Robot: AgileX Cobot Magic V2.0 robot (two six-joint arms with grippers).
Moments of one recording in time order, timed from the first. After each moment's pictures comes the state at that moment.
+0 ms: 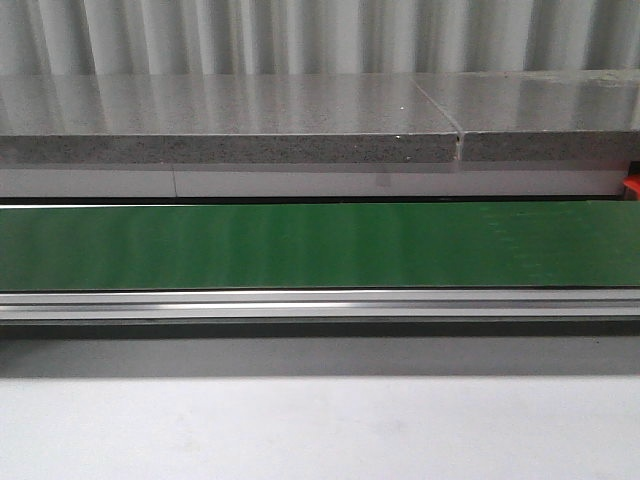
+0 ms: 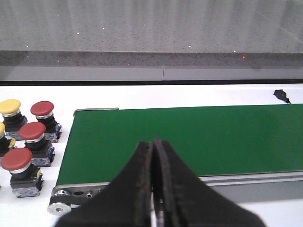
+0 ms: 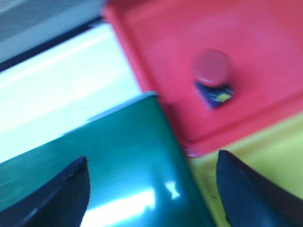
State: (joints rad) left arm -0.15 0.24 -0.41 0.07 0.51 -0.09; right arm -0.38 1.30 -0.91 0.32 0.45 -0.15
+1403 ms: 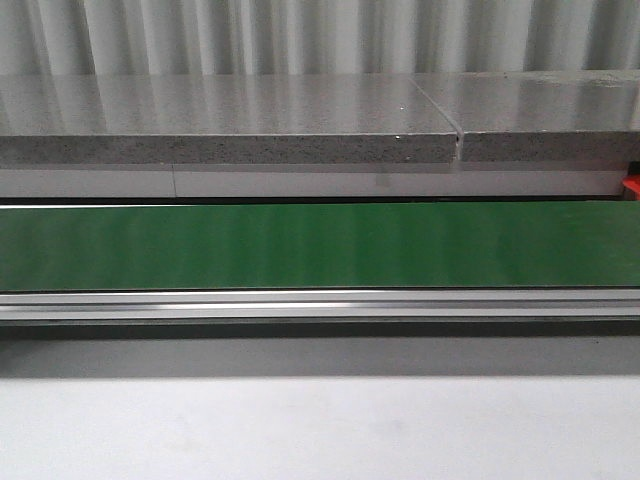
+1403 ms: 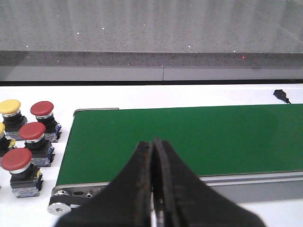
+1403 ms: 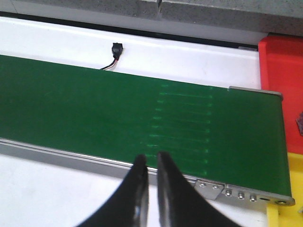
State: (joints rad) left arm -0.15 0.24 -0.41 0.07 0.51 -0.09; right arm -0.07 0.65 -0.66 0.32 0.65 -0.35
